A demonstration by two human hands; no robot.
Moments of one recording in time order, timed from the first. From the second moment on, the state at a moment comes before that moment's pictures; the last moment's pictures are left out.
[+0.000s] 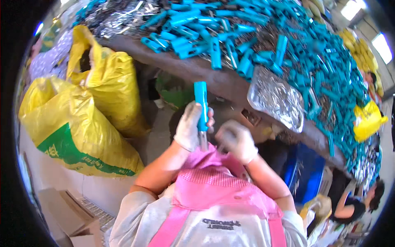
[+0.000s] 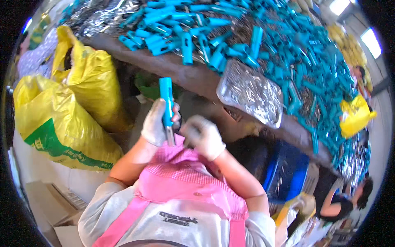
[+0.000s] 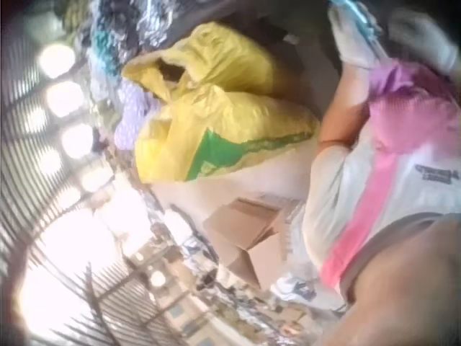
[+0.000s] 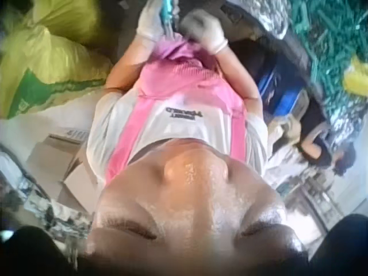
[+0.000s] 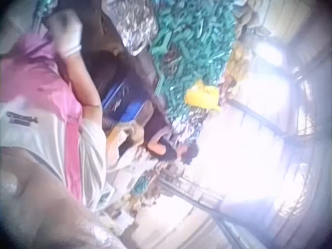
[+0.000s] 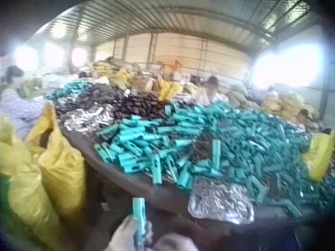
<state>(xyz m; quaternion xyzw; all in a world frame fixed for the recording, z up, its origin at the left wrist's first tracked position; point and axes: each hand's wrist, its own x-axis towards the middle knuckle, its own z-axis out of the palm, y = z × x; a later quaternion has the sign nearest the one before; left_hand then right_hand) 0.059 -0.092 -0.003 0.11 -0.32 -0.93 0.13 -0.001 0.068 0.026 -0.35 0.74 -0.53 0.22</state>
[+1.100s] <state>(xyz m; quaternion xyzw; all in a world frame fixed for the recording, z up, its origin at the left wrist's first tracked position) 0.060 -0.039 0.017 -0.10 -0.88 -0.45 0.09 0.006 0.150 0.002 -0.08 0.30 -0.93 0.17</state>
